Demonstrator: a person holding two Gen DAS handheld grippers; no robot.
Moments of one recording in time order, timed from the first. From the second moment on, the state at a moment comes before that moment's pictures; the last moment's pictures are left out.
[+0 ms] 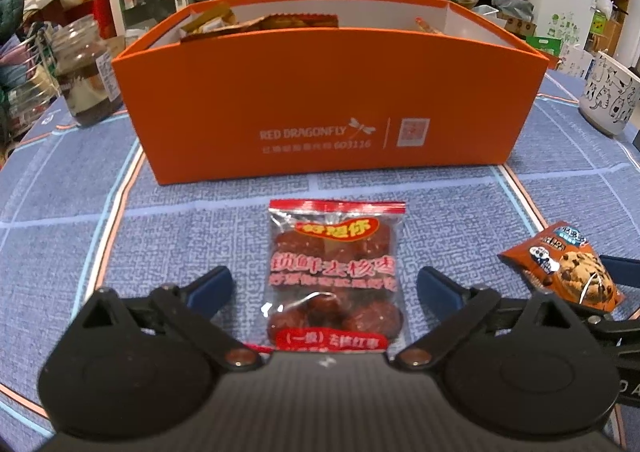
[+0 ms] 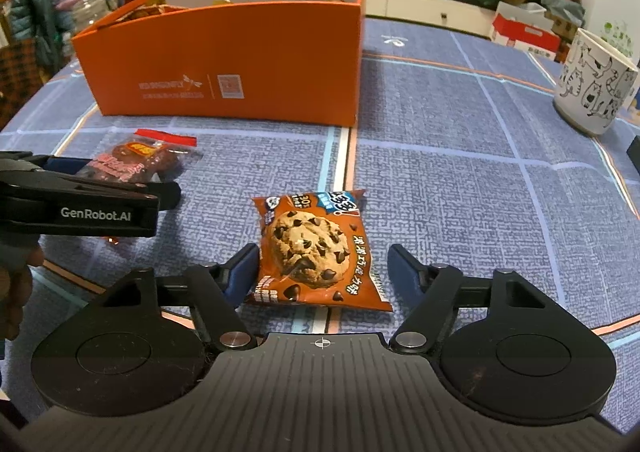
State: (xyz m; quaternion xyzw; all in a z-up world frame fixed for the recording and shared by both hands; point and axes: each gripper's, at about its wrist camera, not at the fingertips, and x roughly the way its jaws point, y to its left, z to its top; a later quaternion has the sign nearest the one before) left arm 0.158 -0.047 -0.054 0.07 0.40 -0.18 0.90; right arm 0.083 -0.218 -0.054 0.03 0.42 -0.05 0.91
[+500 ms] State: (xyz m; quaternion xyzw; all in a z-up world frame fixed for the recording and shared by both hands) left arm 0.155 -0.049 -0.050 0.07 0.40 -0.19 0.89; right arm 0.082 -0.218 -0.051 0.03 0.42 -0.05 0.91
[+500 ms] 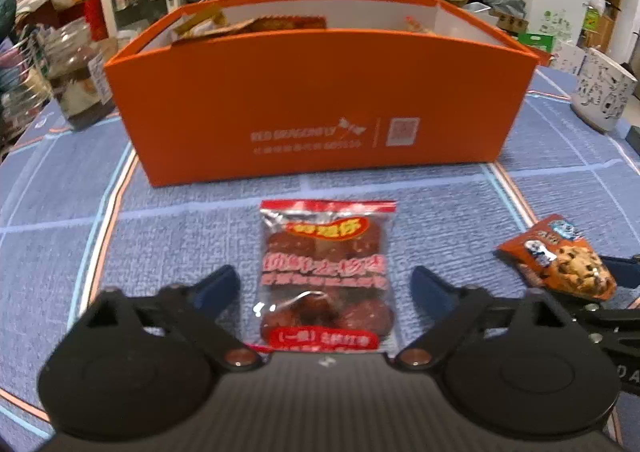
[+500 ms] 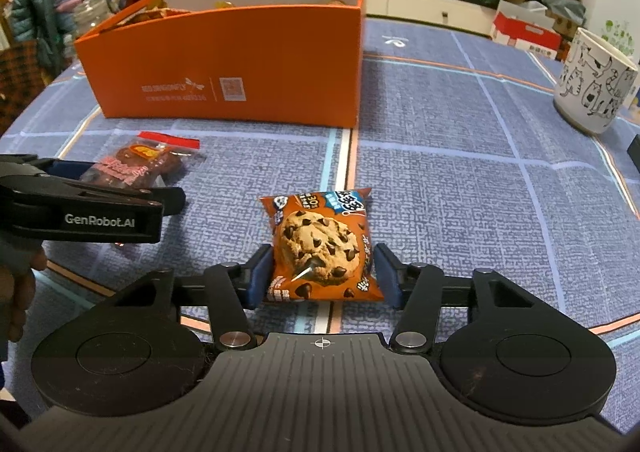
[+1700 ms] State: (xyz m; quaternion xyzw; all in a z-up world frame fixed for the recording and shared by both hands) left arm 0.129 -0.022 -0.002 0.07 0.36 -0.20 0.91; right arm 0.074 -0.186 -0.005 0.00 0.37 -0.04 0.93
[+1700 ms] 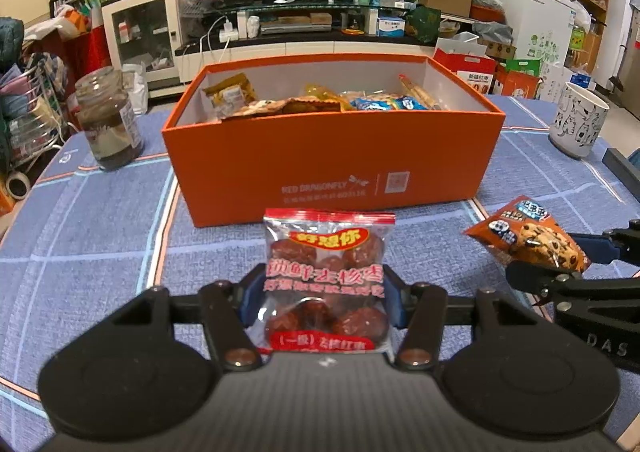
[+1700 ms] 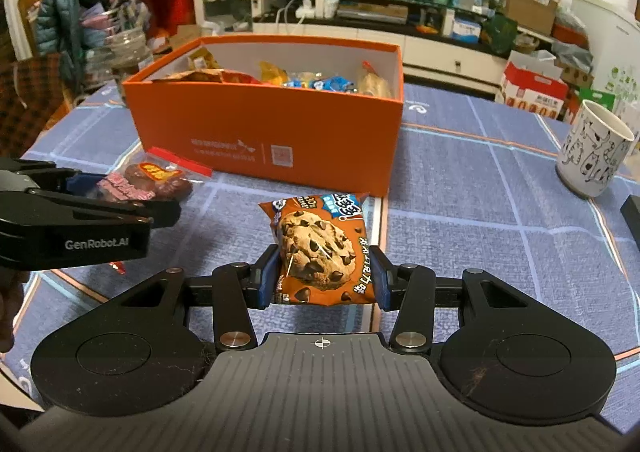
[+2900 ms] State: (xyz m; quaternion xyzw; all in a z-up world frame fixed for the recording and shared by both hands) left arm 0.177 -0.008 0.096 0.04 0.27 -0.15 0.95; right arm 0.148 -0.212 0.104 0.06 0.27 -0.04 0.96
